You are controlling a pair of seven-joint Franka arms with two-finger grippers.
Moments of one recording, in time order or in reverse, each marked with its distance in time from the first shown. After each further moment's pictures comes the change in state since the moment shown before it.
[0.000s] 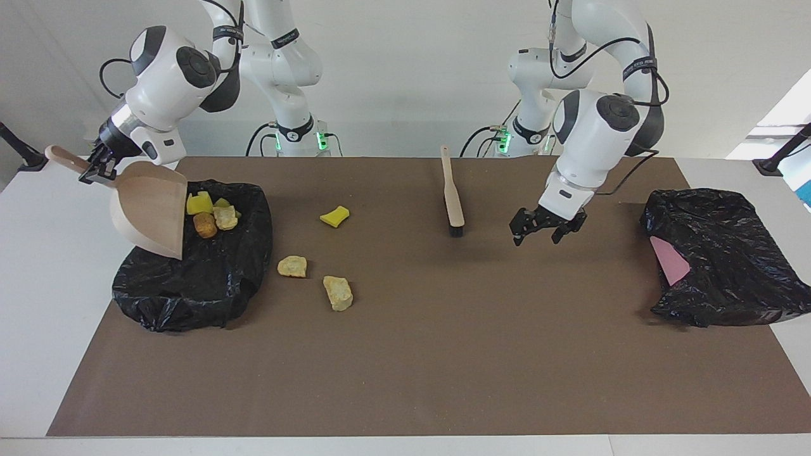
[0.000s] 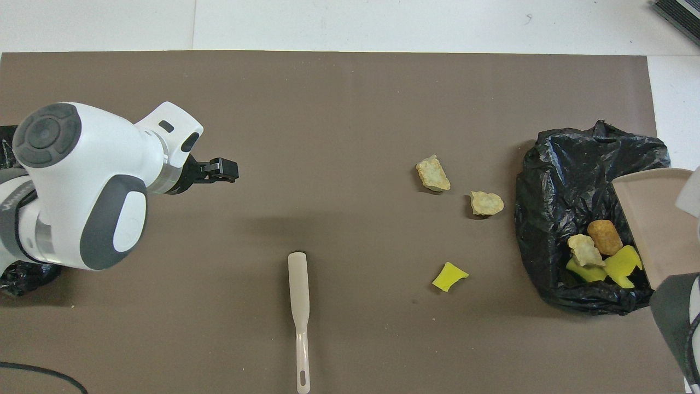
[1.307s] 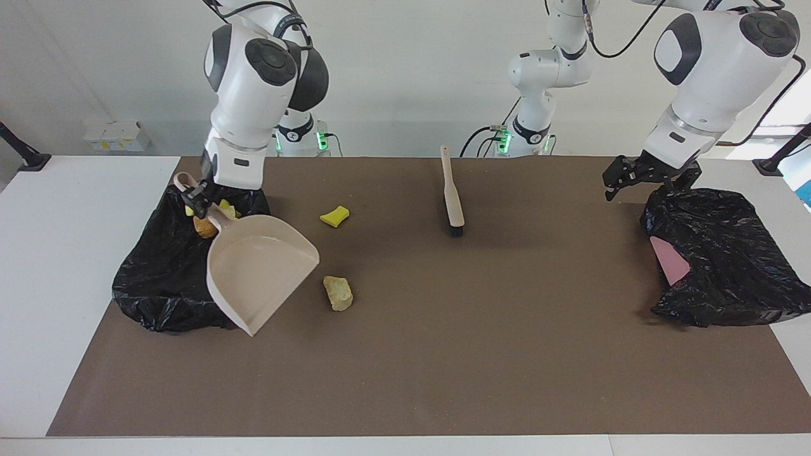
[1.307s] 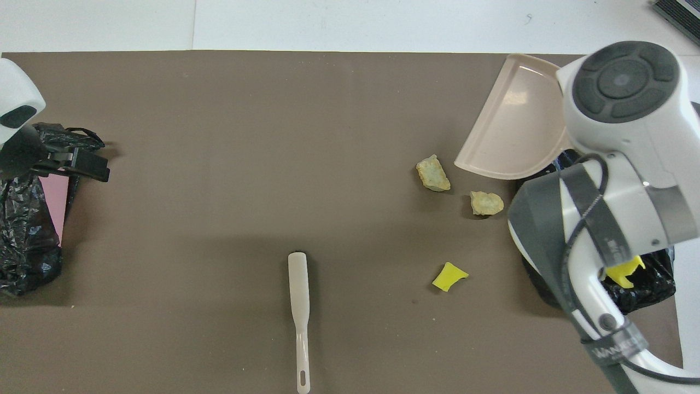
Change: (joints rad) left arm 0.200 -0.039 0.002 0.294 0.102 -0.448 0.361; right arm 0.170 0.440 0.260 0.638 0.500 -0.379 0.897
